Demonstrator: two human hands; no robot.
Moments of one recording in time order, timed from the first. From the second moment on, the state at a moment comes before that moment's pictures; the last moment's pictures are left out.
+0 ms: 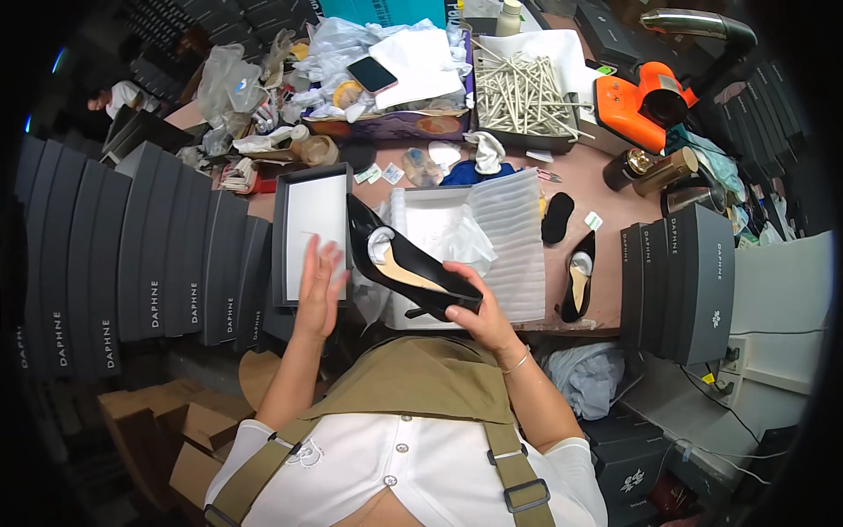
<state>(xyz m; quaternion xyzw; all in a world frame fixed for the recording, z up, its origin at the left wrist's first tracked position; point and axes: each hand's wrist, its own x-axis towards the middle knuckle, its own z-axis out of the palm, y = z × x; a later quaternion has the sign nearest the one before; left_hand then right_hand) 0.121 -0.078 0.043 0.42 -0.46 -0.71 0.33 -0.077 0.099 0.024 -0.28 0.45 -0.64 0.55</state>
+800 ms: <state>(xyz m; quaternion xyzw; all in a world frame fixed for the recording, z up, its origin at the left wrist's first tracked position) -0.061 -0.122 -0.054 0.21 -0.83 -0.51 -0.07 -0.120 0.219 0.045 -0.07 0.35 -0.80 0.48</state>
